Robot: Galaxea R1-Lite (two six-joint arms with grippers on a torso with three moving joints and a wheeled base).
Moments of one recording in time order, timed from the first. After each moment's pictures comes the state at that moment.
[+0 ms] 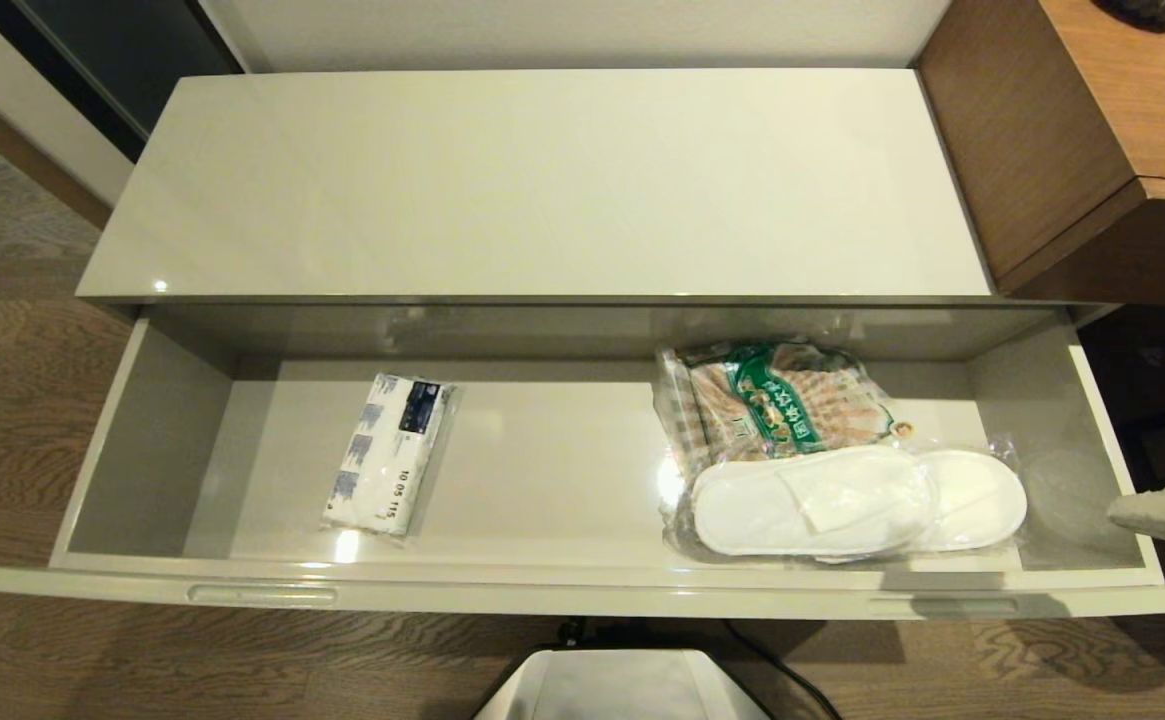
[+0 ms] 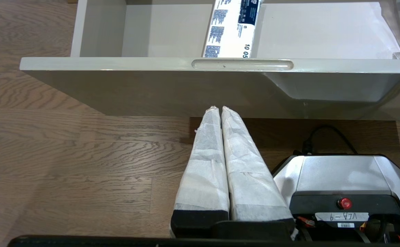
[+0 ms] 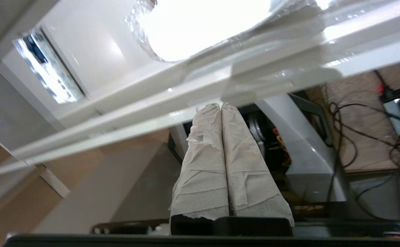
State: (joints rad) left arm 0.00 0.00 0.00 0.01 0.00 0.04; right arm 0.14 1.10 -0.95 0.54 0.13 0.66
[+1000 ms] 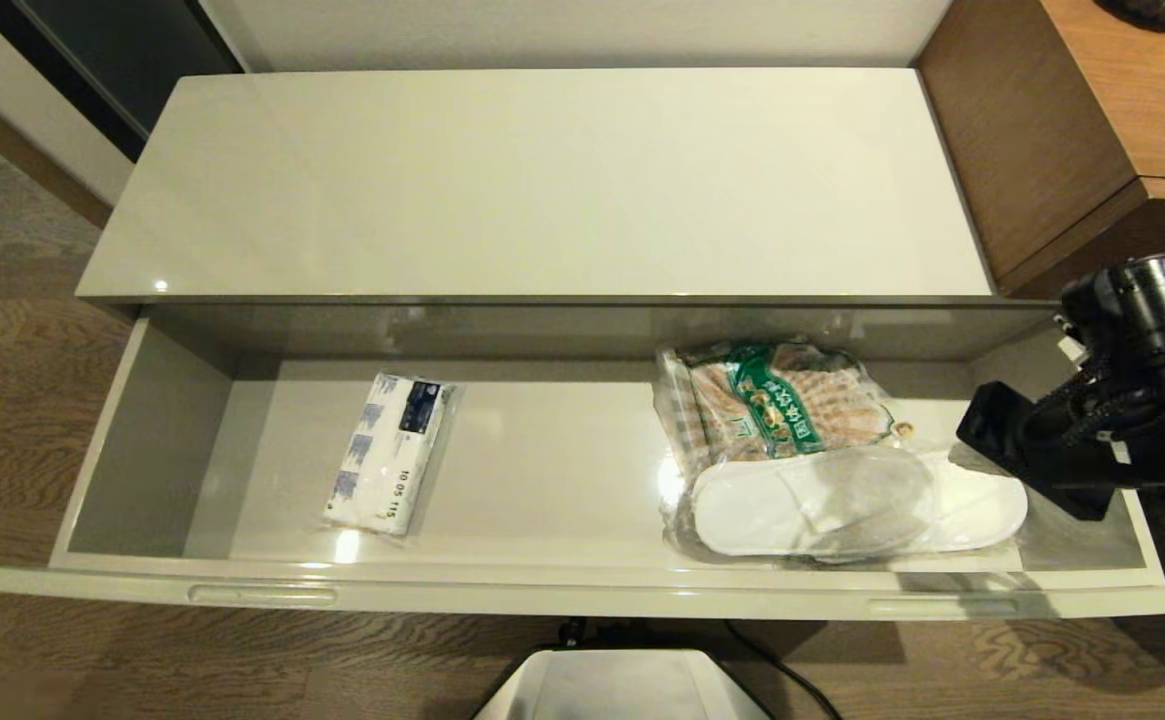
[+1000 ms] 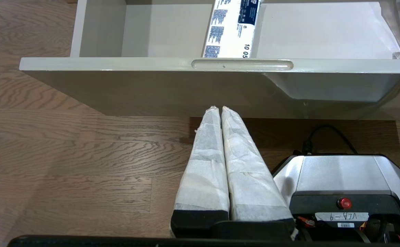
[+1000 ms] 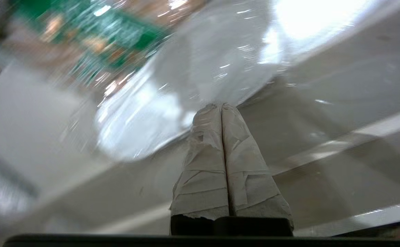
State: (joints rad) left arm 0.00 0.00 0.00 0.01 0.00 0.04; right arm 0.15 1.59 -0.99 0.20 -0.11 0.76
